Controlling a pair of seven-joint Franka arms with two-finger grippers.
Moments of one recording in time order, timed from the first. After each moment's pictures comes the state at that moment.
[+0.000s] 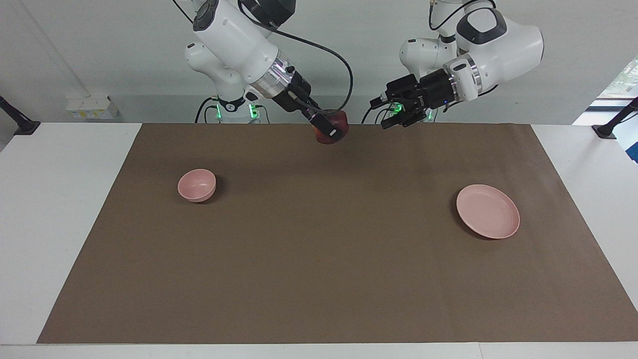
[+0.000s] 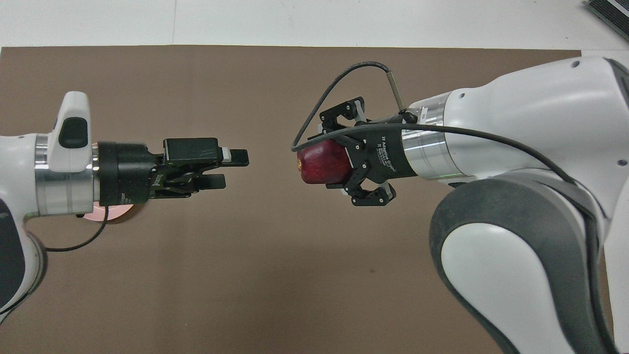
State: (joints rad) left arm -0.18 -0.18 -0.09 -1.92 -0.95 1.97 -0.20; right arm 0.43 0.09 -0.05 -1.58 0.63 1.91 1.27
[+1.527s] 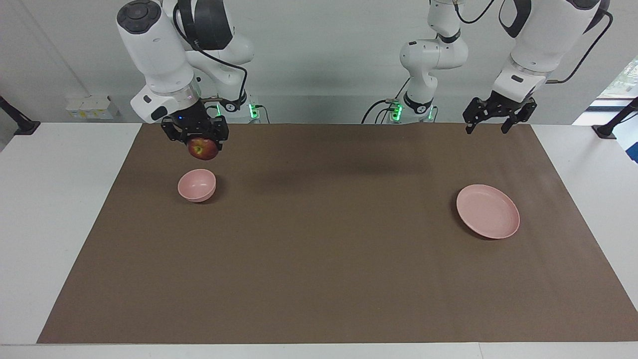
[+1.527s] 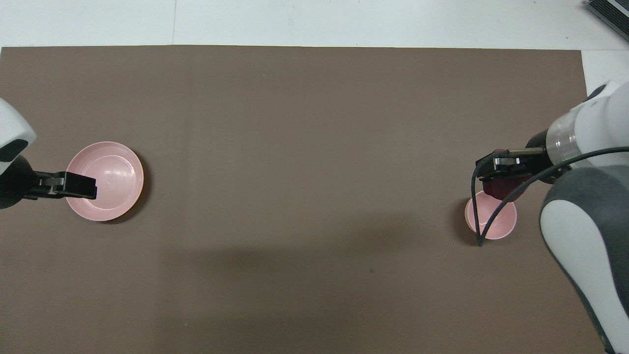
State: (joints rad) left arm -0.01 -0.14 -0.08 -1.77 0.00 1.60 -0.04; right arm 0.17 -0.04 -0.06 -1.77 0.00 1.73 0.13
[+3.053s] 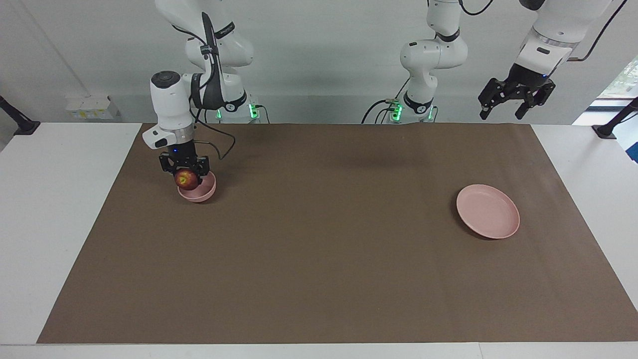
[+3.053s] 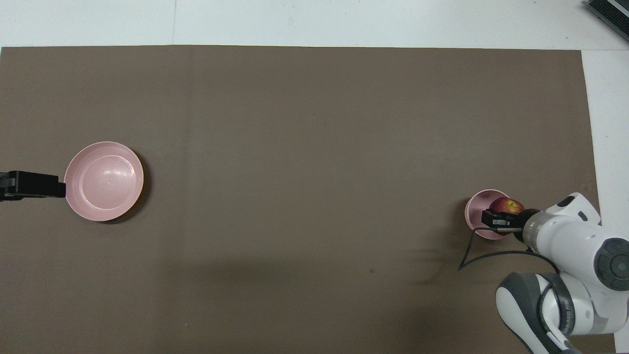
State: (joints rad) left arm 0.04 -0.19 -0.08 -1.72 -0.06 1.57 -0.03; right arm -0.05 -0.17 -0.06 -2.63 -0.18 2.72 0.13
